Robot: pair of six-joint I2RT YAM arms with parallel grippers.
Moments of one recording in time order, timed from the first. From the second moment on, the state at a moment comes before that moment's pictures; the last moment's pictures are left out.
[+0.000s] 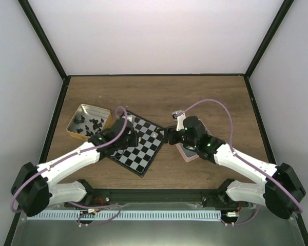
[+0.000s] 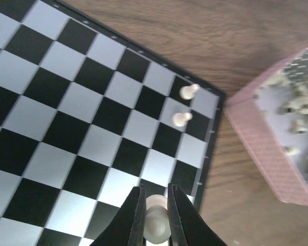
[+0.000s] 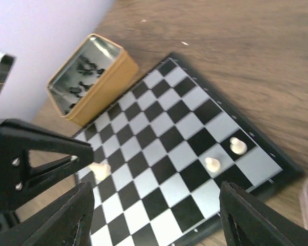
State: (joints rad) left arm -0.71 1.16 0.76 -0.38 -0.01 -0.67; right arm 0.74 1.15 0.69 0.01 -0.18 0.49
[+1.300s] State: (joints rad) left arm -0.81 1.44 0.85 -0.53 -0.07 -0.61; right arm 0.73 1.13 0.60 -0.07 0.00 0.65
